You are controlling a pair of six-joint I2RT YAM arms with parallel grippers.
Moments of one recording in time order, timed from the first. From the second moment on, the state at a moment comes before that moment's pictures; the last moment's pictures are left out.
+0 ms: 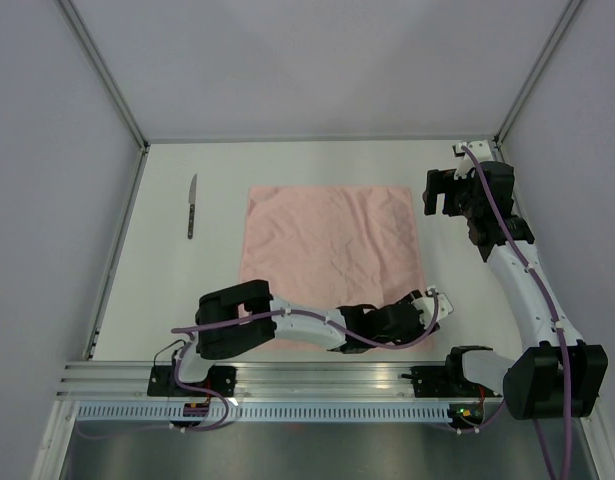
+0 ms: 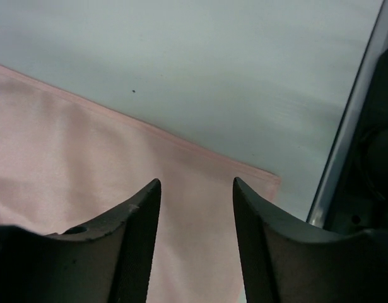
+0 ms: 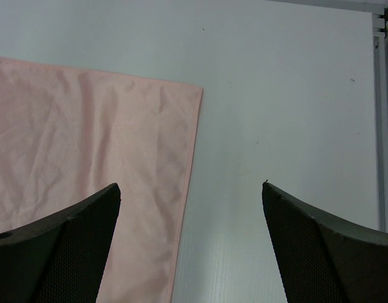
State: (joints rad) left arm -1.41 2.03 1.24 0.33 -0.28 -0.04; right arm 0.02 1.18 1.01 -0.29 -0.11 -0.05
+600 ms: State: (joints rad) left arm -1.47 2.17 1.31 0.33 -0.25 -0.04; right arm 0.02 1.18 1.01 -0.29 -0.12 -0.05
